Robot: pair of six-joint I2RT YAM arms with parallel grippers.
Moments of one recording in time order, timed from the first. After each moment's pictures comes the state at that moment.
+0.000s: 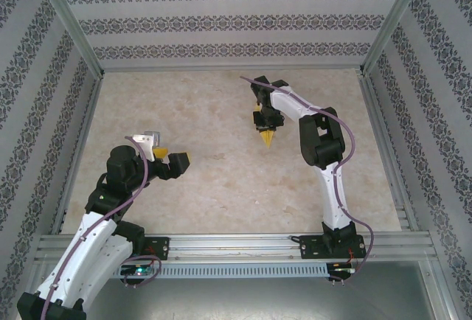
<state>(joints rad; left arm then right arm) -0.24 0.59 0.52 -0.33 0.37 -0.41 0.38 2.32 1.89 -1.06 0.00 0.34</state>
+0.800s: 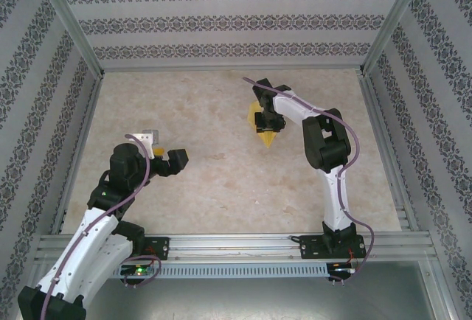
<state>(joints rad) -0.24 0.63 0.52 -0.33 0.27 -0.43 0.38 2.24 1.74 -0.92 0.02 0.39</state>
